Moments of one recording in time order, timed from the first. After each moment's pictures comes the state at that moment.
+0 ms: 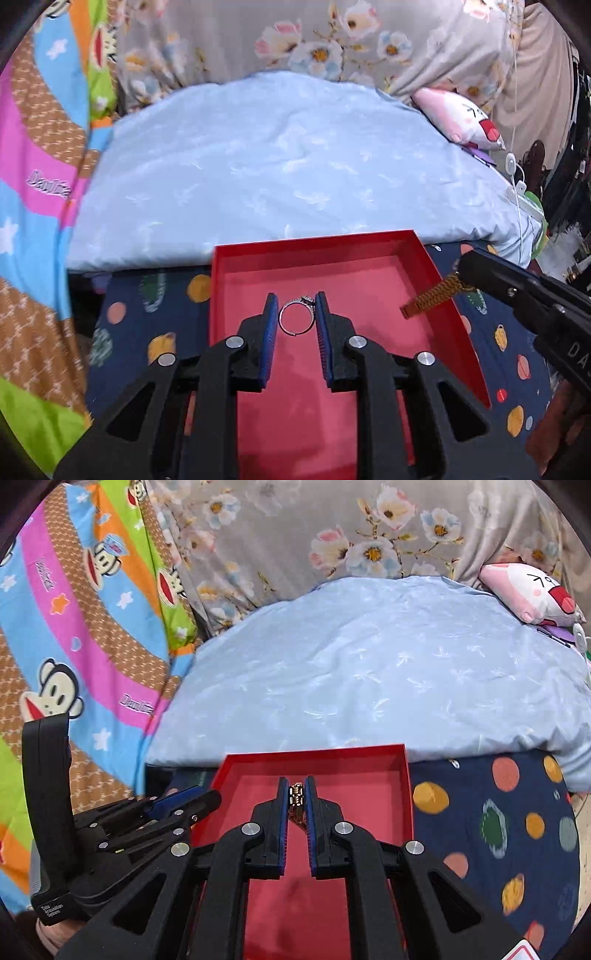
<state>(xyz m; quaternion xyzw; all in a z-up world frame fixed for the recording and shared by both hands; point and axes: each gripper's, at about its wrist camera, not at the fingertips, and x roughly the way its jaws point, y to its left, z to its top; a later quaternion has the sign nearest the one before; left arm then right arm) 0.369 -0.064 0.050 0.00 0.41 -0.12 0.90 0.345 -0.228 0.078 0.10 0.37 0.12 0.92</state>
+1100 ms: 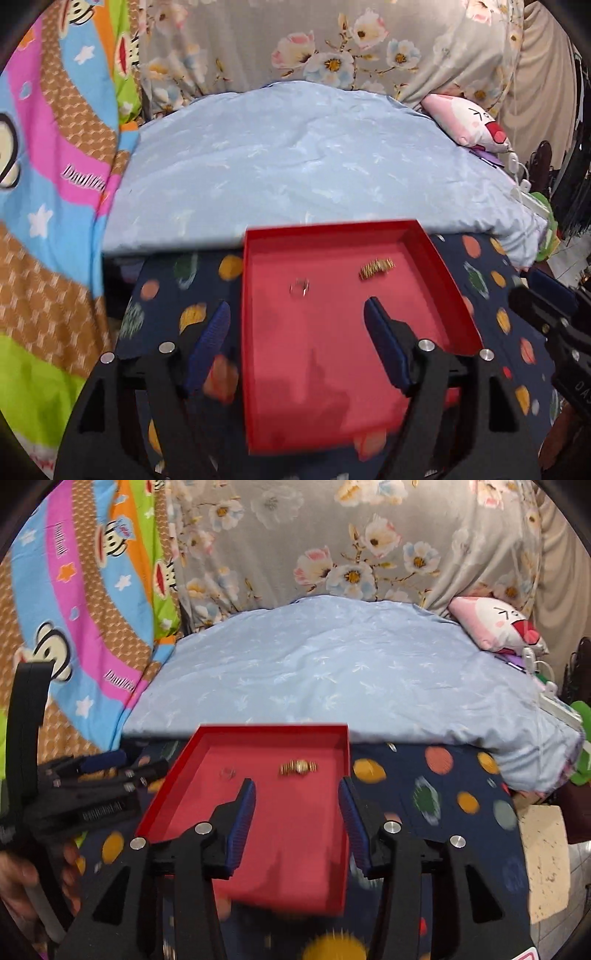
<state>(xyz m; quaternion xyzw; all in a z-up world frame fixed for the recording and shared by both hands) 0.293 -0.036 0.070 0.01 0.39 -0.09 0.91 0.226 -0.241 0.090 0.02 0.33 0.05 0.94</state>
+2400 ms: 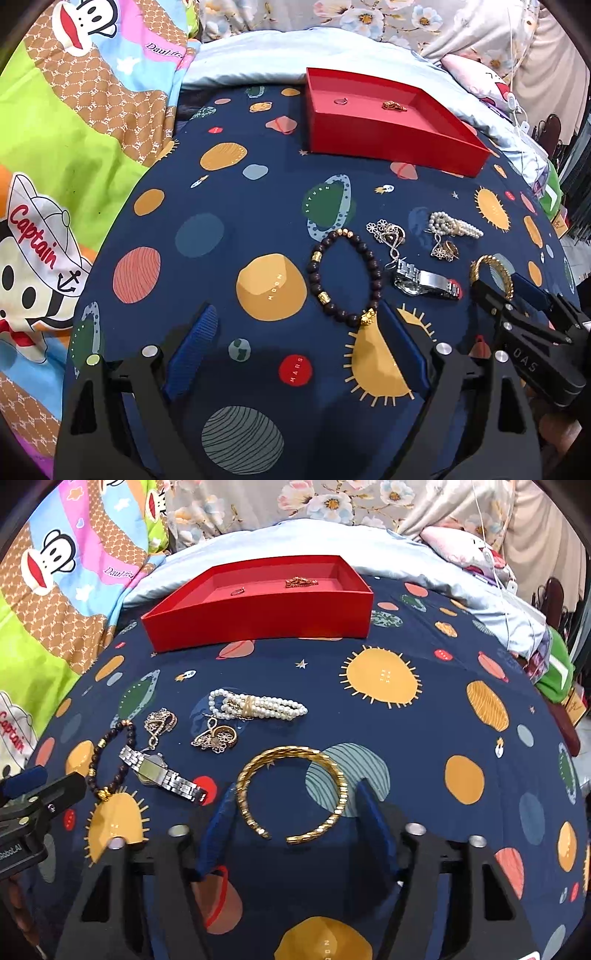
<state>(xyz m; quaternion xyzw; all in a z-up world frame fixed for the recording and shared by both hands) 0.073 0.023 -0.035 -0.02 0.47 -0.04 0.88 0.070 -0.185 -0.050 0.01 0.44 -0.01 0.90</state>
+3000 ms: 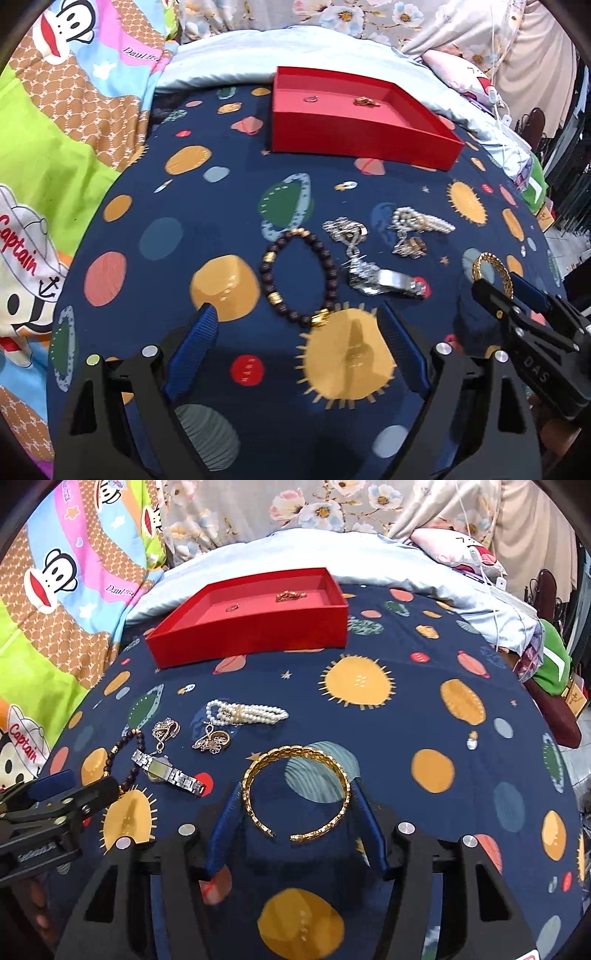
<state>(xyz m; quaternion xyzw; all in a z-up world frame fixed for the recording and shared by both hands) 0.073 -0.003 -0.030 -0.02 0.47 -0.08 0.88 0.047 -0.205 -0.030 0.04 0.42 -0.01 0.90</state>
